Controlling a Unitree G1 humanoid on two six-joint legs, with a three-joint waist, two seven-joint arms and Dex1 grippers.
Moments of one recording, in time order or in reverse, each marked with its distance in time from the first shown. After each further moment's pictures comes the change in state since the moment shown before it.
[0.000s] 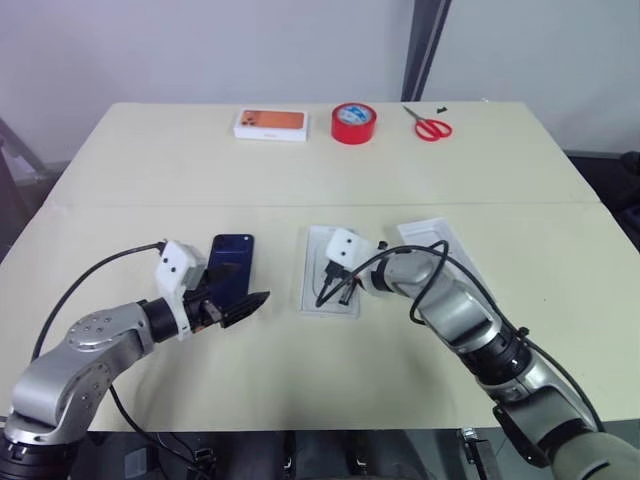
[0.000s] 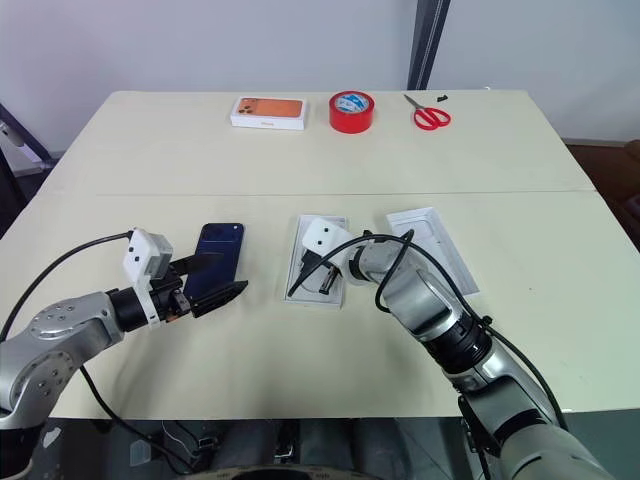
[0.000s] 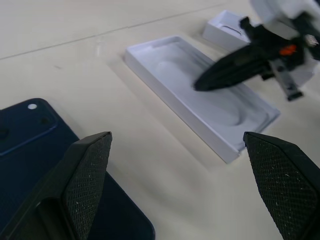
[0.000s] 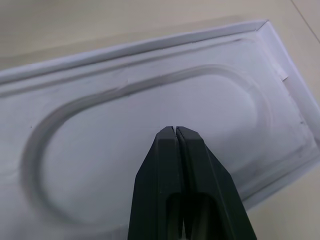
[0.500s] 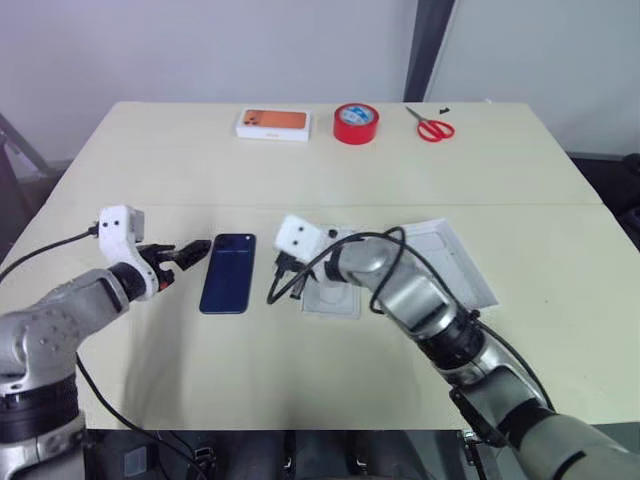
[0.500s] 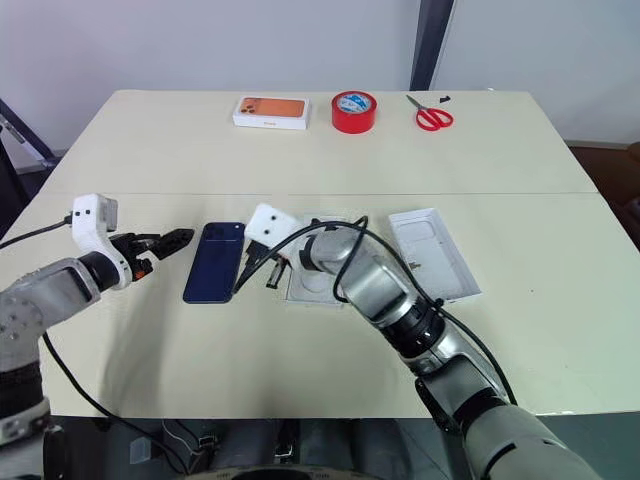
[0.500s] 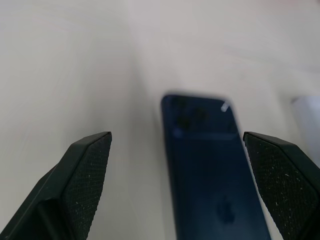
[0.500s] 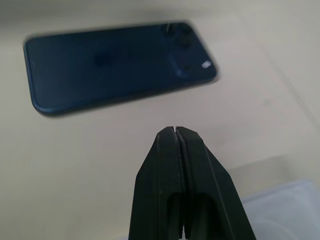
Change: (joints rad) left arm -0.343 -0.108 0.286 0.314 -0.199 0.602 0.525; right arm -0.166 0.259 0.084 0.194 0.018 -0.046 -0.040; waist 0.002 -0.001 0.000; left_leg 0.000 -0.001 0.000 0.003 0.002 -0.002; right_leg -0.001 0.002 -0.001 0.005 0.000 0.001
